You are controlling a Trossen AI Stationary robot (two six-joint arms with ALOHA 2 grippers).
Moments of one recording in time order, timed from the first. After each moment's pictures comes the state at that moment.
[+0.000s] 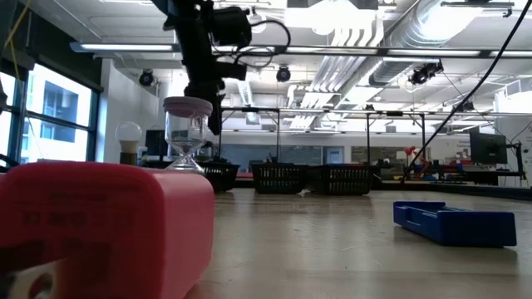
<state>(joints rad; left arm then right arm) 0.34 1.63 1.32 -0.80 -0.27 0.32 0.62 1.55 1.05 0.12 0.70 0.03</state>
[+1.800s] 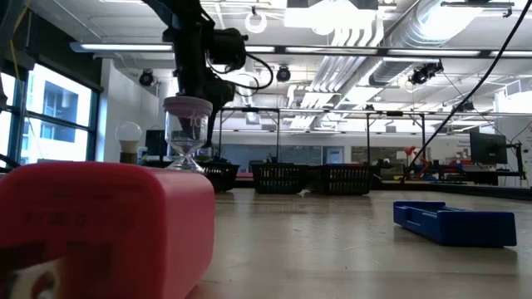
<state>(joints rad) 0.41 1.67 1.32 -0.94 -0.06 -0.29 0.62 1.55 1.05 0.03 0.57 0.10</state>
